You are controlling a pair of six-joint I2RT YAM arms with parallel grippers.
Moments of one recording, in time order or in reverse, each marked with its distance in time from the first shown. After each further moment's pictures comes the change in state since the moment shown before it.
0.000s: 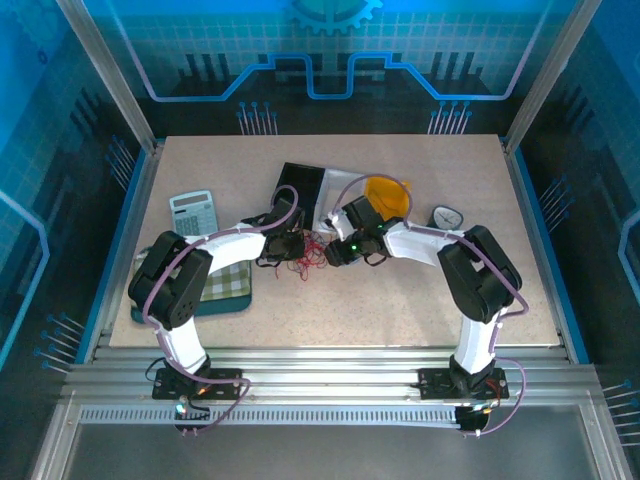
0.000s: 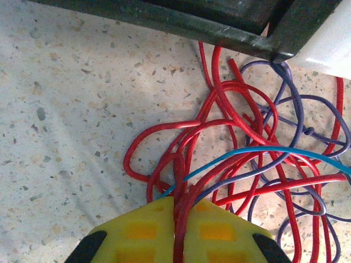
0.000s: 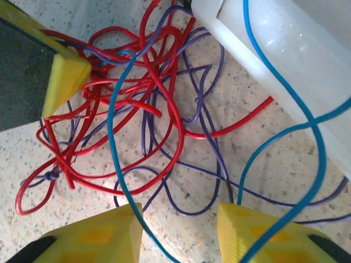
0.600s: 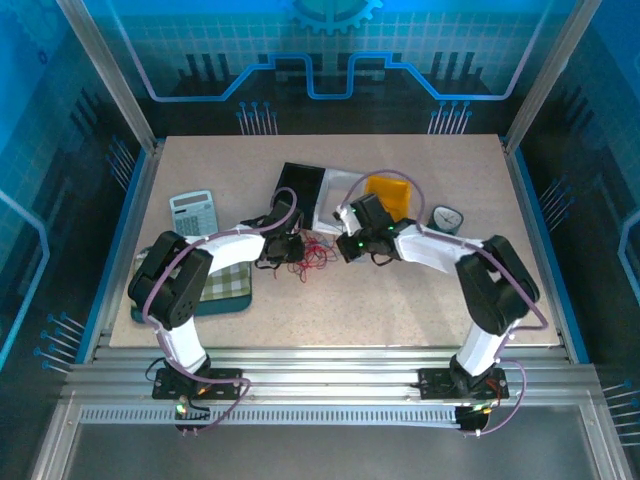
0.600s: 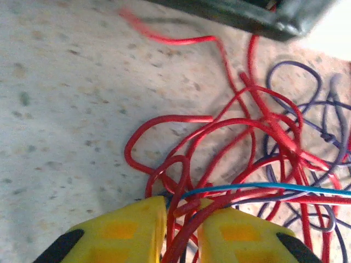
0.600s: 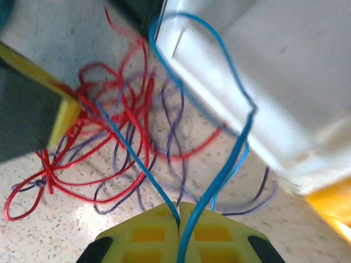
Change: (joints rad) left arm 0.010 -0.002 -0.024 0.024 0.045 -0.006; right arm -0.034 -0.165 -0.084 0.043 0.107 0.029
